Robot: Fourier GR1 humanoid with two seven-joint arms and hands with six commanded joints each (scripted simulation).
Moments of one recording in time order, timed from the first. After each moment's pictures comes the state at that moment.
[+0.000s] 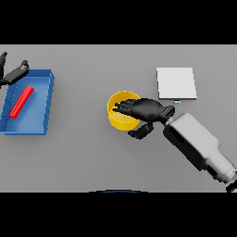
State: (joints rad) left arm -0.67 0.89 -0.65 -1.10 0.35 0.27 0.47; right arm -0.63 -0.35 0.65 -1.20 0.74 0.44 -0.19
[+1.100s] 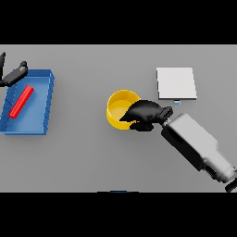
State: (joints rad) left arm -0.65 0.91 -0.64 -1.13 0.35 0.28 0.46; right arm -0.64 -0.35 0.67 -1.19 0.73 0.47 -0.17
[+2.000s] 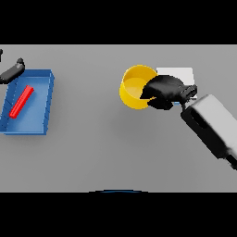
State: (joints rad) left arm -0.66 0.92 -0.63 -1.12 0.36 0.27 0.44; right arm -0.73 -0.51 0.56 -1.31 0.63 0.54 -0.06
